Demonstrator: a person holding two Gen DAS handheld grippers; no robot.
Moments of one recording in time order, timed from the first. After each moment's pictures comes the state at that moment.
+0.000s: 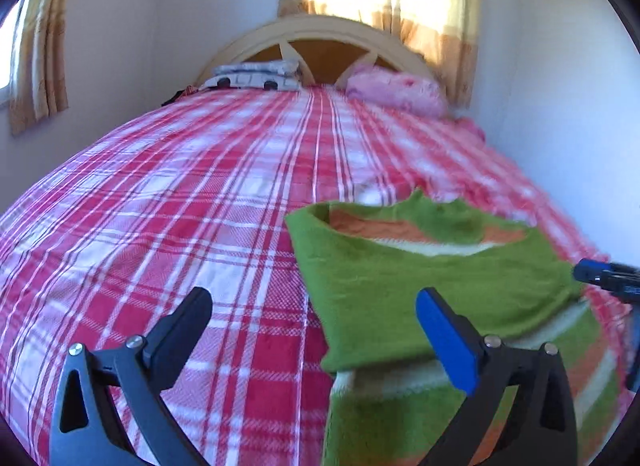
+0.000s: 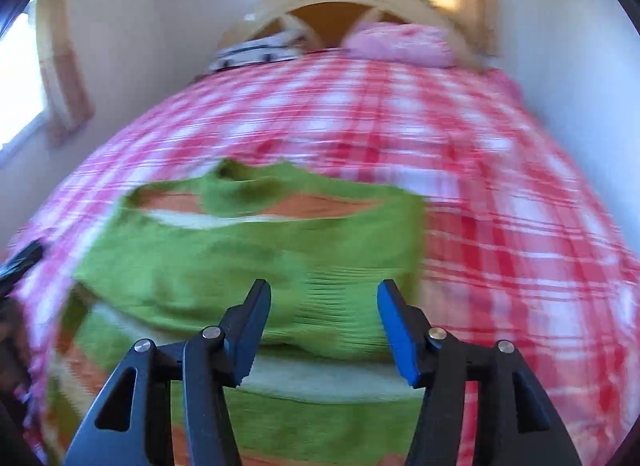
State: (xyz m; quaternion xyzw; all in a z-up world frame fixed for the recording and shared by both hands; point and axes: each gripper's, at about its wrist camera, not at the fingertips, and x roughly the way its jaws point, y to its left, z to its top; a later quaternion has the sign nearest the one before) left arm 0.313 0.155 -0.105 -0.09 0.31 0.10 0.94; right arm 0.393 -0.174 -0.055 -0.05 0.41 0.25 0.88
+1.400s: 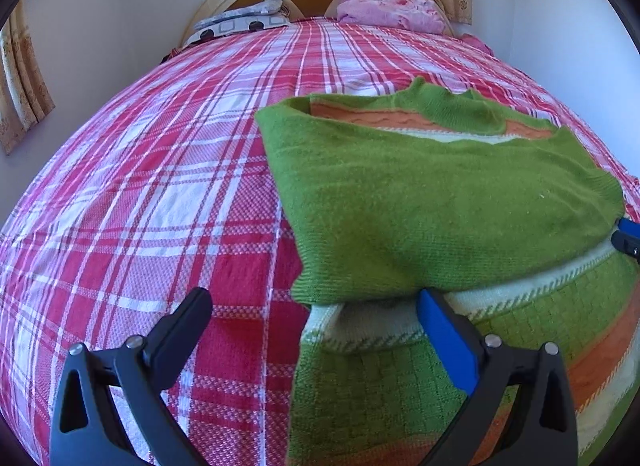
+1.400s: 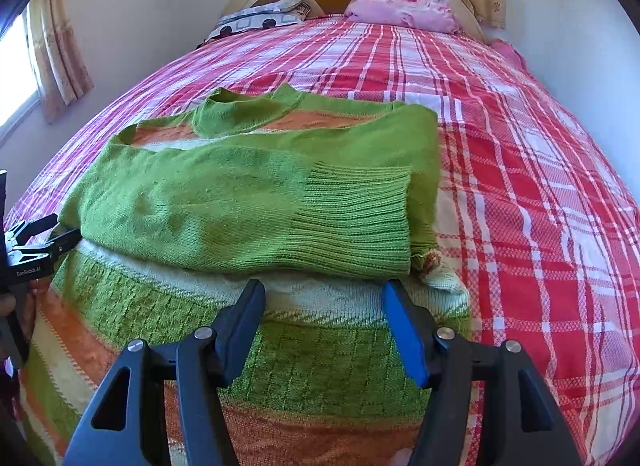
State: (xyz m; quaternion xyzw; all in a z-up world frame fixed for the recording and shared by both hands) left arm 0.324 0.127 -0.155 -0.03 0.43 0.11 0.90; right arm 0.365 -0.196 -0.108 -0.07 0.44 0.20 0.87
